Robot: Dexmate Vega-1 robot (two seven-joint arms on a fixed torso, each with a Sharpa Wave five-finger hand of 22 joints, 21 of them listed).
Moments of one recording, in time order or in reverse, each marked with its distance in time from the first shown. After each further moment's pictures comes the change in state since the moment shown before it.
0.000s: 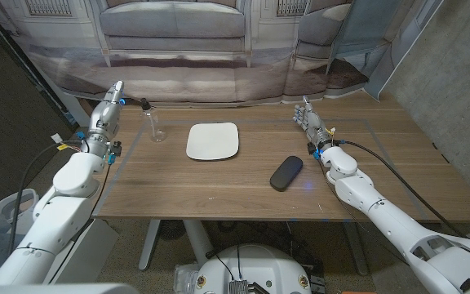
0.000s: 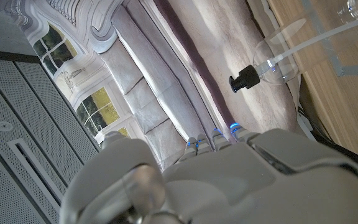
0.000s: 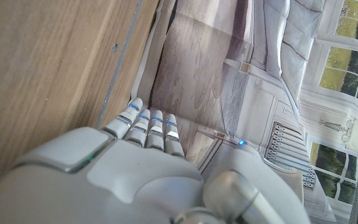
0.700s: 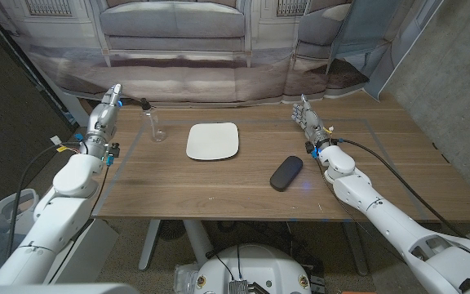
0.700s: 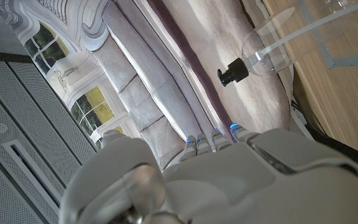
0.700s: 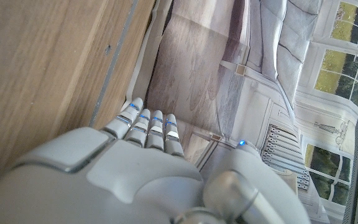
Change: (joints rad) left arm -0.031 0.001 0.011 0.067 0.017 -0.030 0.000; left_hand 0.016 -0.008 -0.008 -0.008 0.000 0.011 -0.011 0.001 0.000 0.015 -0.007 0.000 0.000 0.011 -0.011 0.000 0.000 0.000 0.000 0.000 0.000; right arm 0.001 0.002 -0.005 -0.019 -0.014 -0.003 -0.015; right_hand 0.000 0.000 -0.003 -0.003 0.000 0.005 -0.005 0.000 0.000 0.000 0.000 0.000 0.000 0.000 0.000 0.000 0.000 0.007 0.000 0.000 0.000
